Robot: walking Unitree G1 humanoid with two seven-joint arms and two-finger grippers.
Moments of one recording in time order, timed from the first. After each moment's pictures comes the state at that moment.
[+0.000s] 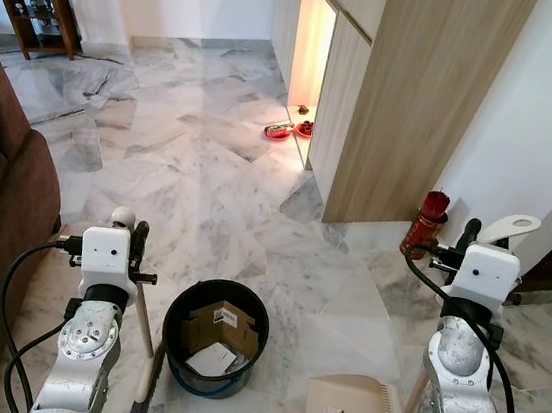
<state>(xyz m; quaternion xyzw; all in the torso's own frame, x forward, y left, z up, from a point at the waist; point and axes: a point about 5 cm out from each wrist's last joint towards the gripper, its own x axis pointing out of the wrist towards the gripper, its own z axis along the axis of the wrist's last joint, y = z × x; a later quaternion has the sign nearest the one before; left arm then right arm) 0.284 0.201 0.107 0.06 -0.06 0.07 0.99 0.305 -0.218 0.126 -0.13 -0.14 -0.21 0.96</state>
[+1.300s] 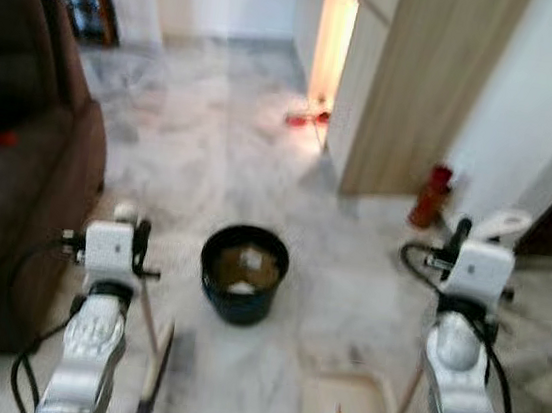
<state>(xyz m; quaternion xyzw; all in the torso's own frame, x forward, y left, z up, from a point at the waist) 0.290 0.196 0.111 0.05 -0.07 0.07 0.99 0.306 -0.212 0.119 -0.13 -0.12 -0.18 0.97</state>
